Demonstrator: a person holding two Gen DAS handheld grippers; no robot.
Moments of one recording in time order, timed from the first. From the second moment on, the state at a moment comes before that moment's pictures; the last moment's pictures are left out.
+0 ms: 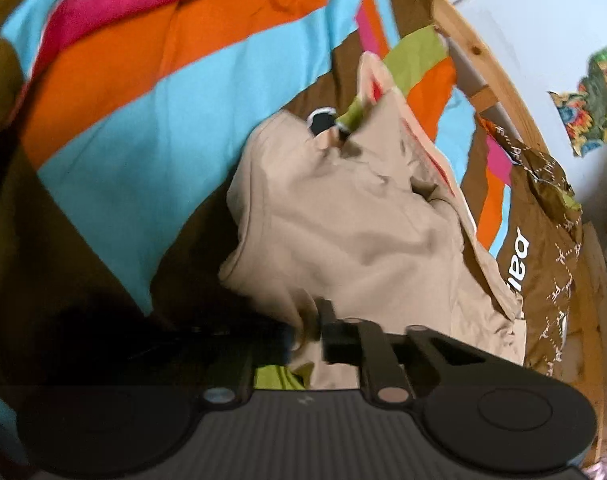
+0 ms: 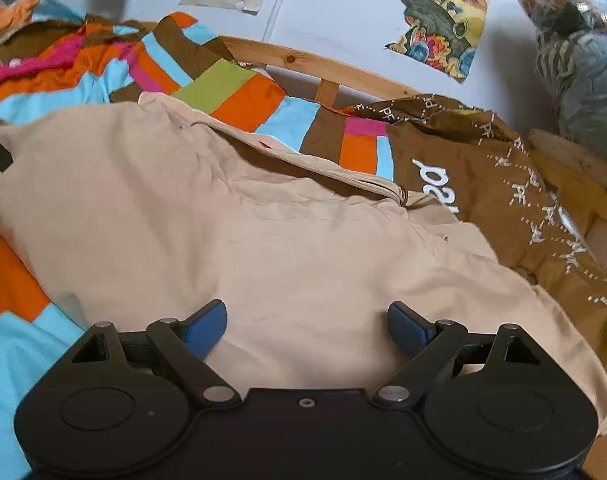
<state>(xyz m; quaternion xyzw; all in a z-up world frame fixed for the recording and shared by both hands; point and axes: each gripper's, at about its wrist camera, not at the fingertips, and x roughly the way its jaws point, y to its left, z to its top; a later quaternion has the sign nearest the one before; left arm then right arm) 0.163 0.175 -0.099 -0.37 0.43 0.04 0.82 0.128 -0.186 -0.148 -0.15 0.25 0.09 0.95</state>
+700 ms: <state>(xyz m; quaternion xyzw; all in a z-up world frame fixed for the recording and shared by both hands) 0.183 -0.067 0.080 0.07 0.29 -0.17 0.94 0.138 -0.351 -0.026 0.27 0.24 0.08 0.93</state>
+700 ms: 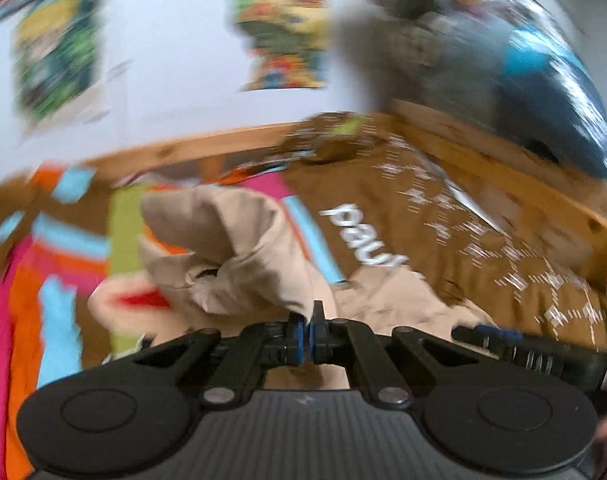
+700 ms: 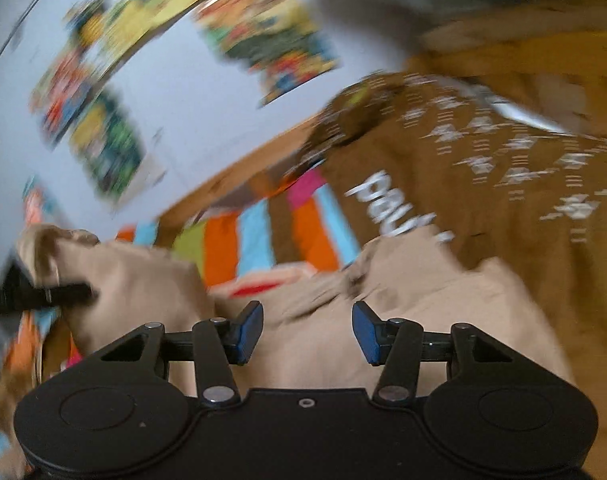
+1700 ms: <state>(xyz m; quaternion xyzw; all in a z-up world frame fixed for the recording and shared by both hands) 0.132 -0.273 -0.078 0.32 0.31 -0.34 0.83 0.159 -0.430 -0.065 0.18 0.28 0.03 0.94</state>
